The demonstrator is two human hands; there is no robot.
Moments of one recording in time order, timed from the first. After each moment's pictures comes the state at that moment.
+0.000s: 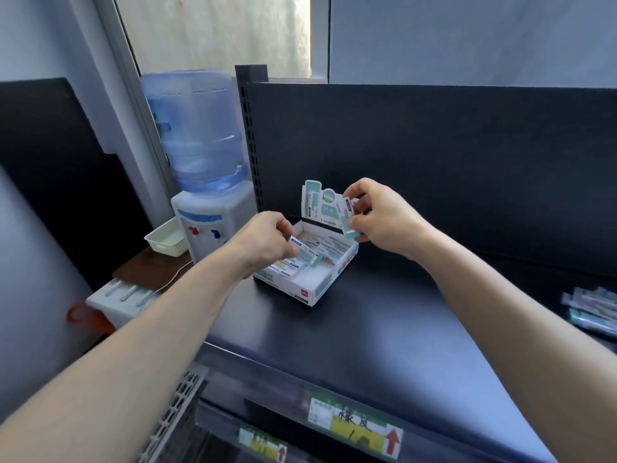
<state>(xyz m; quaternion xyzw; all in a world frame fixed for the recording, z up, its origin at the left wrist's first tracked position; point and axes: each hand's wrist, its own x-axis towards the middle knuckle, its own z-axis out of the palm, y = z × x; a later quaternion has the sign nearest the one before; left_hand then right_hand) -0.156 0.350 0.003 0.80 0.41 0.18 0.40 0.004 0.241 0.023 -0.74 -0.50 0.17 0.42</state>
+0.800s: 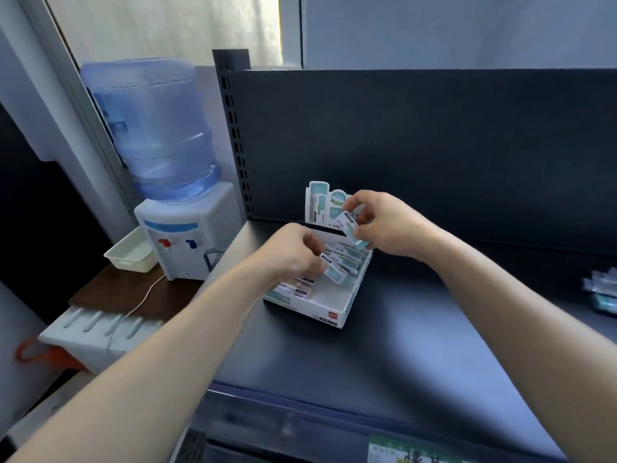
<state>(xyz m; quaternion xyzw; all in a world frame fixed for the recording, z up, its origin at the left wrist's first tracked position) -0.130 0.386 -0.014 0.83 0.29 0.08 0.46 0.000 0.277 0.012 -0.81 -0.46 0.14 0.33</state>
